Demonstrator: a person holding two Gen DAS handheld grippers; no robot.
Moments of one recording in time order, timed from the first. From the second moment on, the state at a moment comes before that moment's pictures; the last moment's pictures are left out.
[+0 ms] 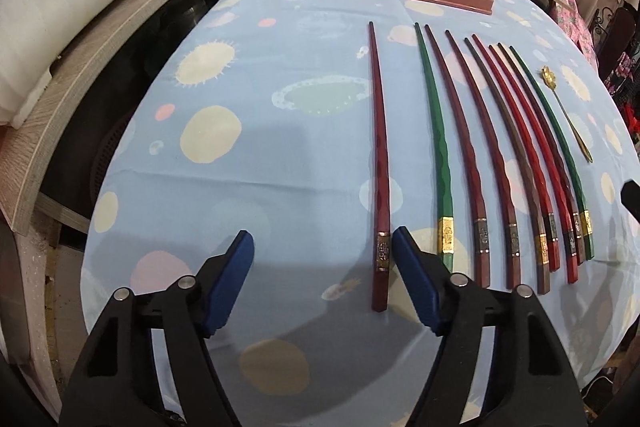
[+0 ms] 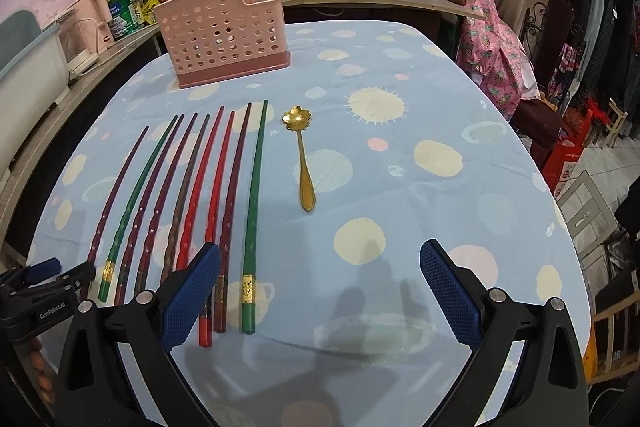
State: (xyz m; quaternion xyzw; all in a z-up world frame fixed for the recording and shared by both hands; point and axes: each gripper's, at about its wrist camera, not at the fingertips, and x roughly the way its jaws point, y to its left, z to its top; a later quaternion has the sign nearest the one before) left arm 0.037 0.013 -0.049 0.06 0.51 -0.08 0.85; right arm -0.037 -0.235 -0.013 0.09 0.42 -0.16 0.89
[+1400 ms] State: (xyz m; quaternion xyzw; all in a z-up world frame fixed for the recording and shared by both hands) left arm 0.068 0.022 0.019 0.01 0.47 -0.12 0.87; right arm 0.029 -0.267 0.004 0.13 0.43 -0.11 0.89
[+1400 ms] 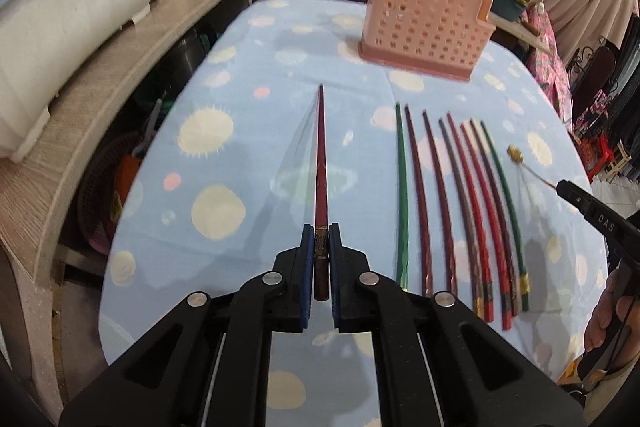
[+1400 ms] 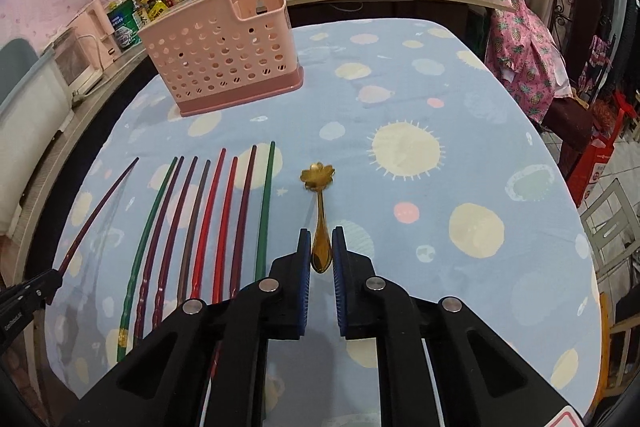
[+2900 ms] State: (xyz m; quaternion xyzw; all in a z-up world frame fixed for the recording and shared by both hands) left arm 0.175 0.057 0.157 0.03 0.31 -0.04 0.95; right arm 0.093 -0.288 0.071 0.13 0.35 -0.09 0.92
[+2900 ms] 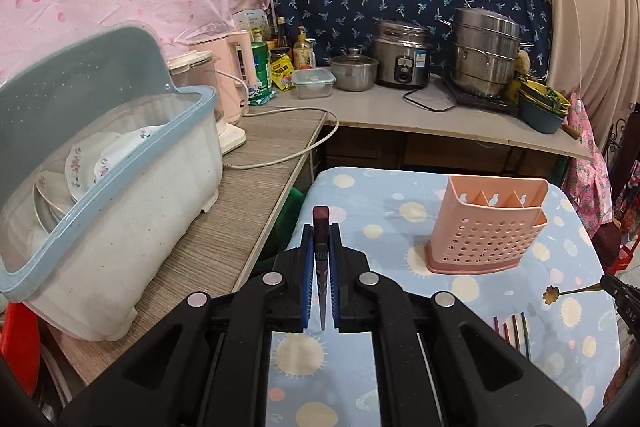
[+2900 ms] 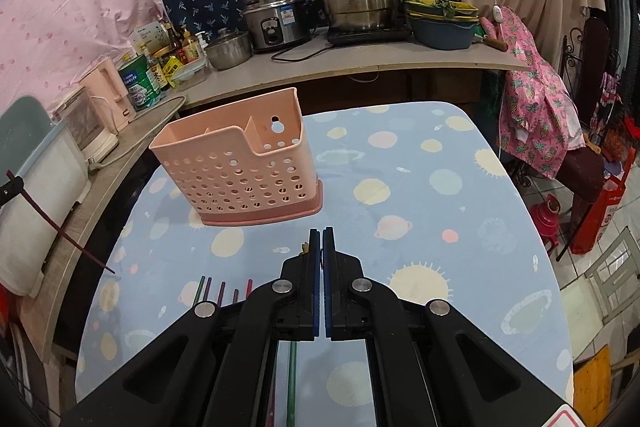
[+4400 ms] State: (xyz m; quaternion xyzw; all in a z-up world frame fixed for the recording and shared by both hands) left arm 0.085 0.044 0.157 0.04 0.33 -0.04 0.94; right arm 0.071 -0.273 0.062 0.11 0.36 -0.02 0.92
